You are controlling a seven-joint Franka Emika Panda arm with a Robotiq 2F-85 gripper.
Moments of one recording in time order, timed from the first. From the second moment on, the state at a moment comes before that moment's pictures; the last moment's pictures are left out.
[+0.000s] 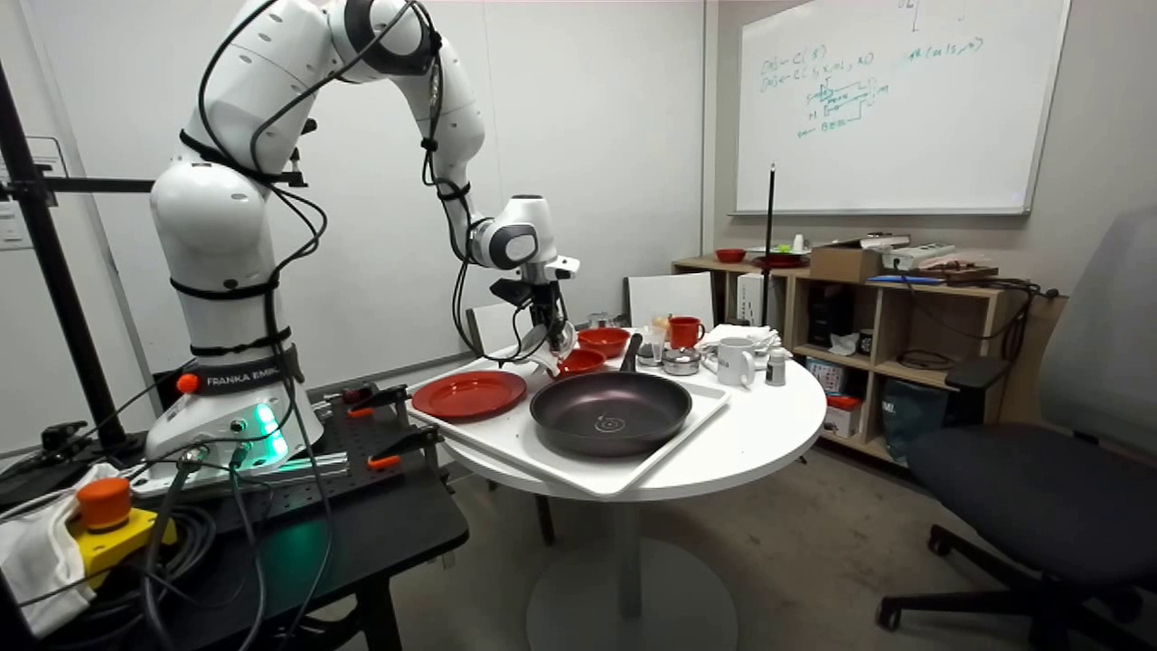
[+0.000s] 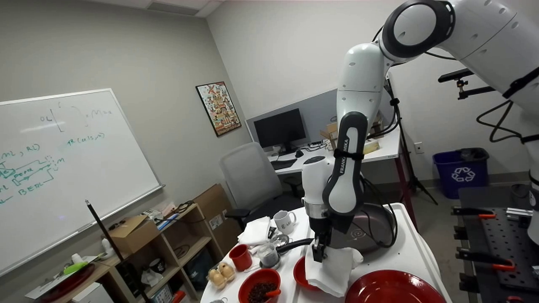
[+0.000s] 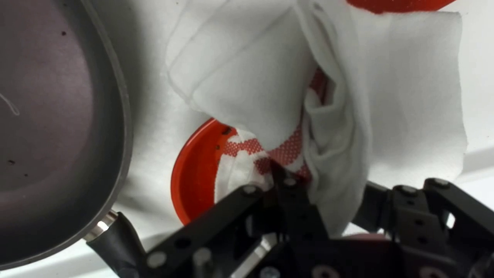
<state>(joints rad) 0.09 0.53 0.15 -2.21 0.00 2.95 0.17</state>
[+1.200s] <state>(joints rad) 0.21 0.65 0.18 -2.07 0.00 2.87 0.07</state>
